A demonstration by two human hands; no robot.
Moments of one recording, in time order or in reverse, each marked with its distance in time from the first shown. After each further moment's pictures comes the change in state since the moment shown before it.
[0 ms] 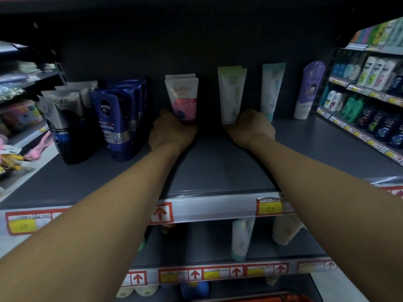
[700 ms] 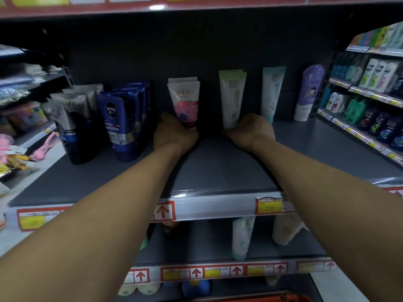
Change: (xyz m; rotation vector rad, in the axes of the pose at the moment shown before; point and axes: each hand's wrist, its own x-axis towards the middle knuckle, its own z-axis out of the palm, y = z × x) left_hand -0.002 0.001 0.000 0.039 -0.042 -0.014; right_hand 0.004 0.004 0.001 -0.023 -0.029 -0.027
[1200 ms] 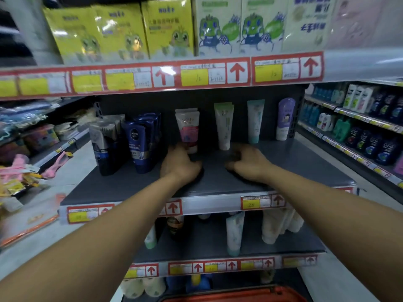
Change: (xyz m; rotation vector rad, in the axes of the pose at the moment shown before) left_hand -0.080 -0.001 -0.052 0.086 -0.135 0.202; right_hand -0.084 0.007 -0.052 0.094 -0.184 -0.232
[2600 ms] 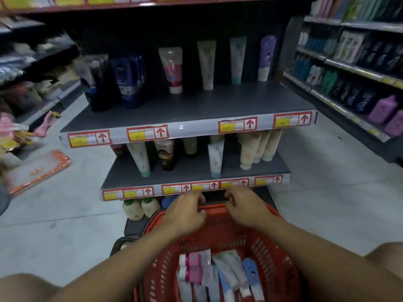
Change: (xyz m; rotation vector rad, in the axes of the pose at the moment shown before) left_hand -0.258 -0.083 0.104 0.170 -0.419 0.201; right_hand -0.254 0.082 0.139 -0.144 -0.164 0.037
